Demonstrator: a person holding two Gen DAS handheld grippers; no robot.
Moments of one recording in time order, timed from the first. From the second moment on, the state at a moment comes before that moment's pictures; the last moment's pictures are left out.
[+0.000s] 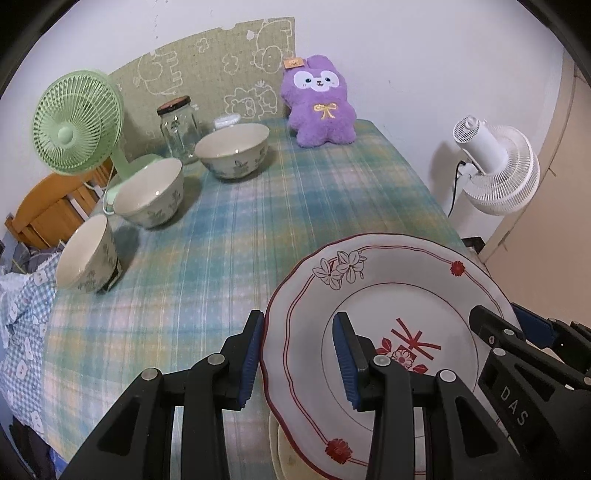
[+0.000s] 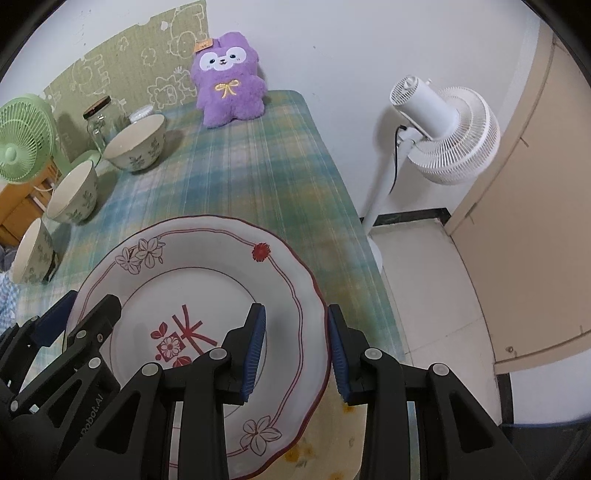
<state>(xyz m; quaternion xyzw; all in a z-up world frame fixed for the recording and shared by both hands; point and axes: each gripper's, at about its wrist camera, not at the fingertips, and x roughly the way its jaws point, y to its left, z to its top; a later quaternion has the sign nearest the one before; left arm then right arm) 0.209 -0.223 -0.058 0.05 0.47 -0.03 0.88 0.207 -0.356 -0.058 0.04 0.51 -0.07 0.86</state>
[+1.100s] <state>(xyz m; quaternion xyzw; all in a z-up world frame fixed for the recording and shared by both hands) 0.155 -0.236 -0.094 0.08 0.48 -0.06 0.87 0.146 -0.354 -0.090 0.01 0.53 -0.13 0.84</state>
